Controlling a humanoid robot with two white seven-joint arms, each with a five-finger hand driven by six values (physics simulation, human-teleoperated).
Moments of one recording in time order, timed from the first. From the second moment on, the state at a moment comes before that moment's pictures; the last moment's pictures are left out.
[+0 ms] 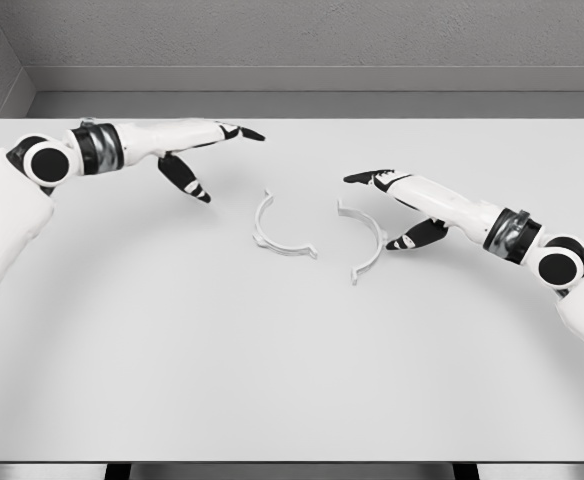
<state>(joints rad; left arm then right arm) -0.94 0.39 -0.70 -0.79 -0.21 -0.61 -0.61 -0.58 -0.56 0.67 -1.11 0.17 -0.61 0.28</state>
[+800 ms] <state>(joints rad) -0.94 0.43 -0.71 -0.86 -0.21 -0.61 -0.61 -0.59 -0.52 0.68 -1.05 0.17 -0.61 0.28</state>
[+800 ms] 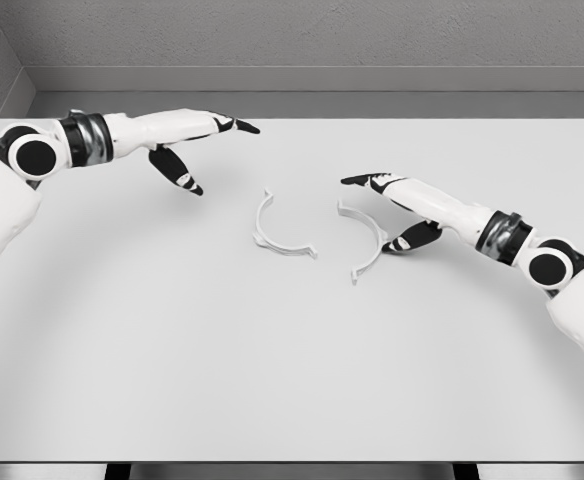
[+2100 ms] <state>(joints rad) -0.94 0.44 -0.73 -0.88 -0.21 -0.61 -0.61 -0.67 -0.41 0.68 -0.95 0.20 -0.61 0.28</state>
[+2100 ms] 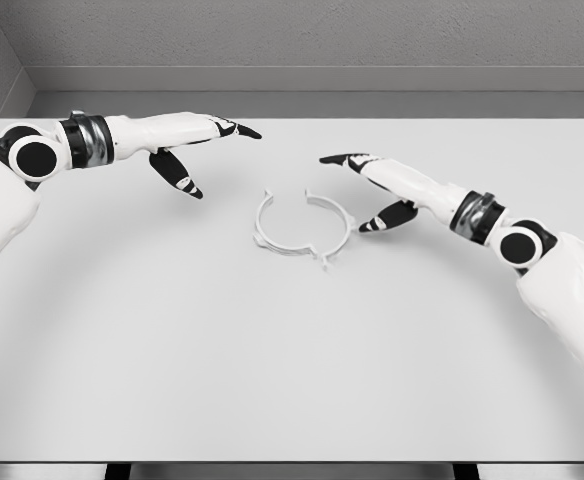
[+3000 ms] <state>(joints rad) -0.94 0.44 -0.73 -0.88 -0.21 -0.61 -0.61 -0.69 -0.37 0.68 -0.87 0.22 -0.61 0.27</state>
